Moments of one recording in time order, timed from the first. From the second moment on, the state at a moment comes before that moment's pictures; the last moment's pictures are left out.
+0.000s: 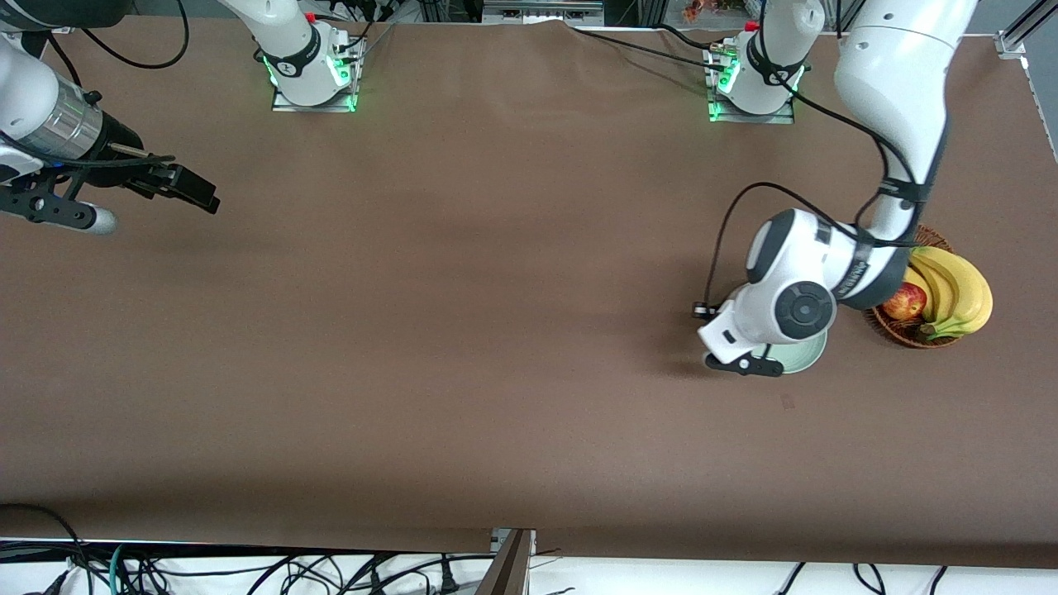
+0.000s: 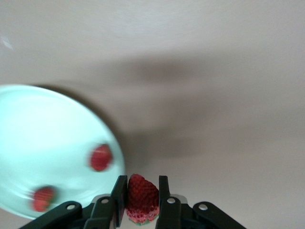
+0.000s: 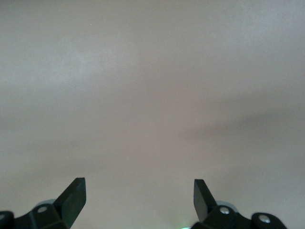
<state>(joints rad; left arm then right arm) -0.06 0.60 -0.21 -1.61 0.12 1.92 -0.10 0.13 0.00 -0.02 -1.66 0.05 1.59 0.32</state>
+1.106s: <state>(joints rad) 0.11 0.50 -0.27 -1.57 0.14 1.79 0.17 0.13 0.00 -0.08 -1.63 0.05 1.54 0.11</state>
